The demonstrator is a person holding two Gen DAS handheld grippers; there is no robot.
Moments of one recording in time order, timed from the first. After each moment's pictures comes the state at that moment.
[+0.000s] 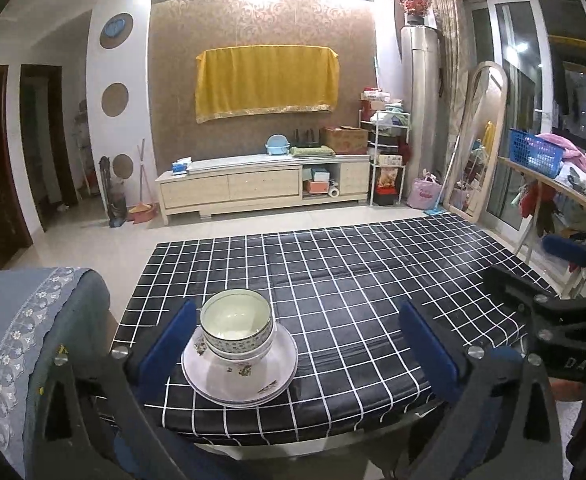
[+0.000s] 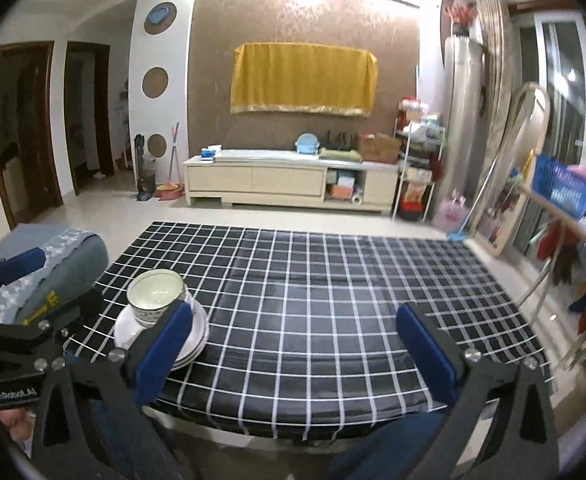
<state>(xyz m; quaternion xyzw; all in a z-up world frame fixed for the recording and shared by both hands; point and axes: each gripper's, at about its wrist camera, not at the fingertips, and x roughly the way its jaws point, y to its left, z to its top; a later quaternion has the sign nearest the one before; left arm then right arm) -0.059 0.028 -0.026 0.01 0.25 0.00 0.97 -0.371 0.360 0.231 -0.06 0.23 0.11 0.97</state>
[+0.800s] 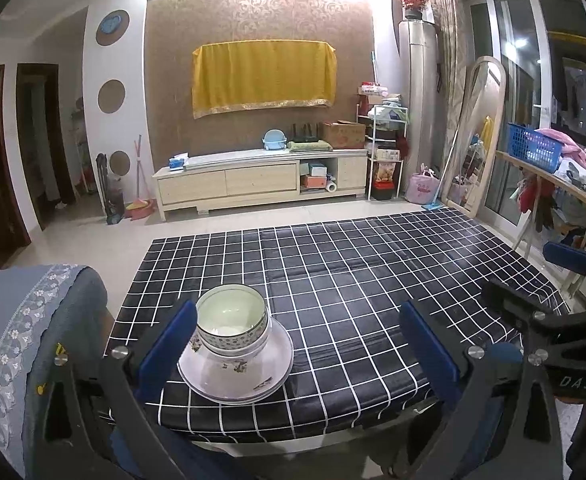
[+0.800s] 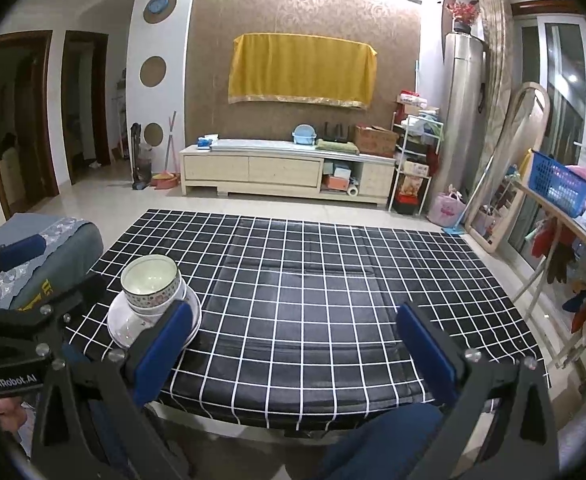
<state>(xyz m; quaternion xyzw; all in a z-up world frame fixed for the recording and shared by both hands) -0.059 0.025 -0.026 0.01 0.26 -0.01 0.97 -0.372 0.359 0.223 -0.06 0.26 0.11 0.96</state>
